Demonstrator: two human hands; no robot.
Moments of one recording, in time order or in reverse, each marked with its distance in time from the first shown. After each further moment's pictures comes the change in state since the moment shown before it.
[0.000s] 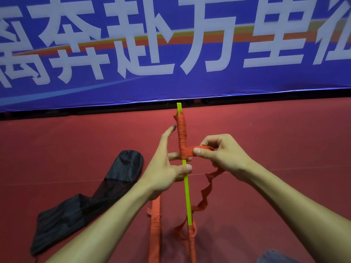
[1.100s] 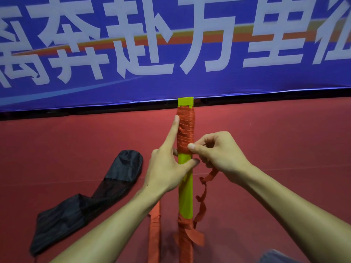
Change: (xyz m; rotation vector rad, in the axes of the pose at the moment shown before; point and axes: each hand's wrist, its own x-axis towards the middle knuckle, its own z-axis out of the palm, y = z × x) left_hand -0.001 0.009 0.016 0.481 0.245 0.221; right_hand -0.007 -0.017 0.012 0.070 0.100 0.004
